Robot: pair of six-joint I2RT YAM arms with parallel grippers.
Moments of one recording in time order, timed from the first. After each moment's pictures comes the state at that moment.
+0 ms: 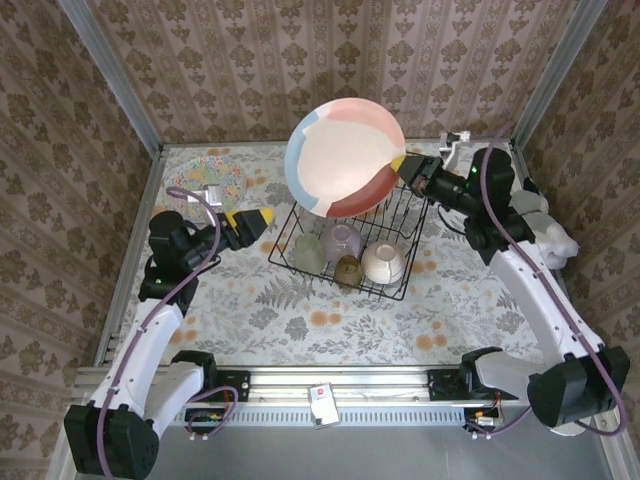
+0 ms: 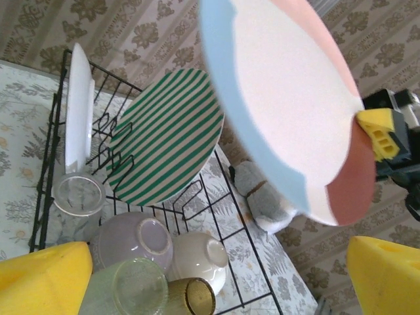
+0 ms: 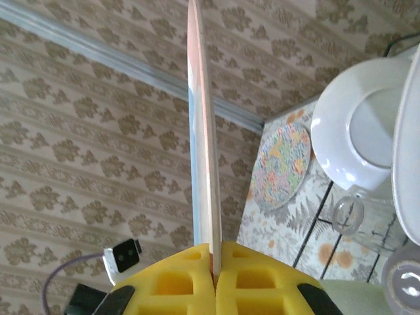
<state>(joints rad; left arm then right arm) -0.18 0.86 0.66 0.09 0.76 -0.68 0.20 1.18 1.12 -0.07 -0.60 0.99</state>
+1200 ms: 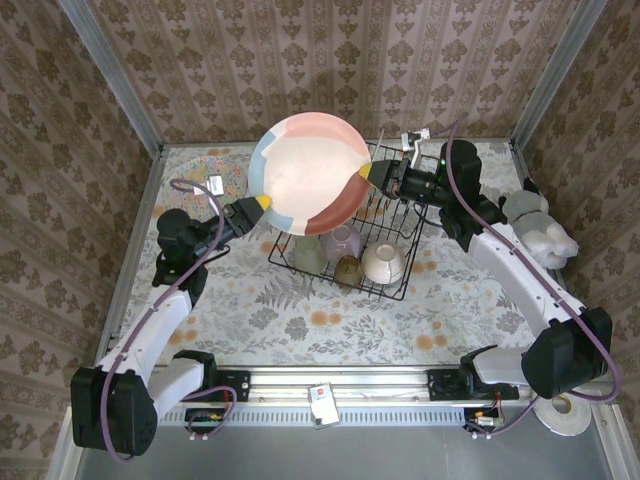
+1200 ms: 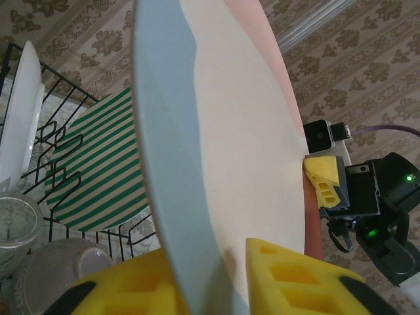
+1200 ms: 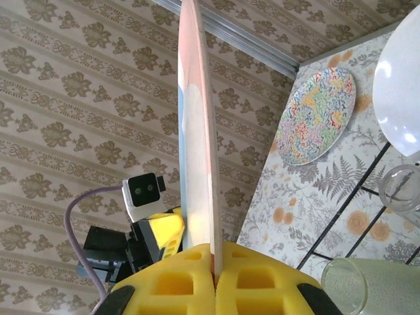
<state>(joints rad) -0.21 1.00 0.60 0.49 0.79 -1.00 0.30 1.31 1.16 0.01 -0.72 0.95</state>
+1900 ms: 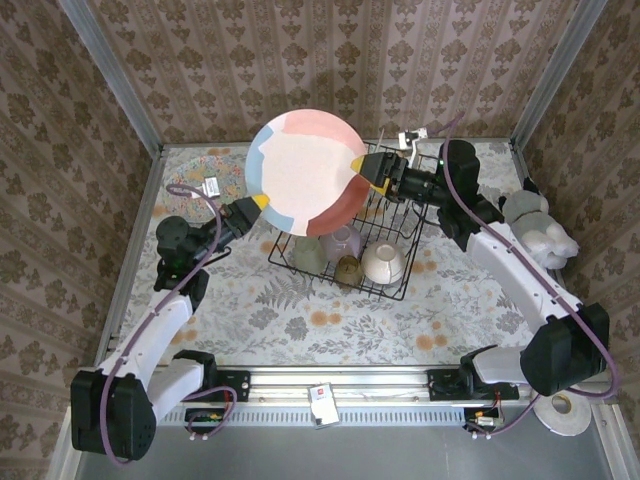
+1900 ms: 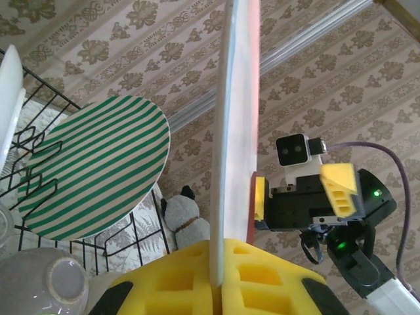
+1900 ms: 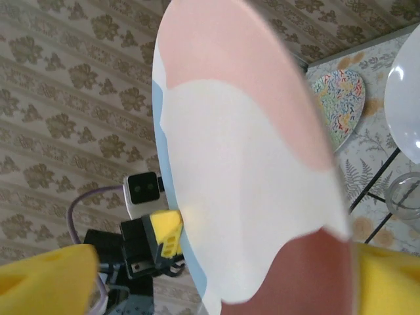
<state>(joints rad) -0.22 0.98 0.56 0.58 0.73 -1.10 0.30 1.32 1.15 0.05 -0.74 0.93</state>
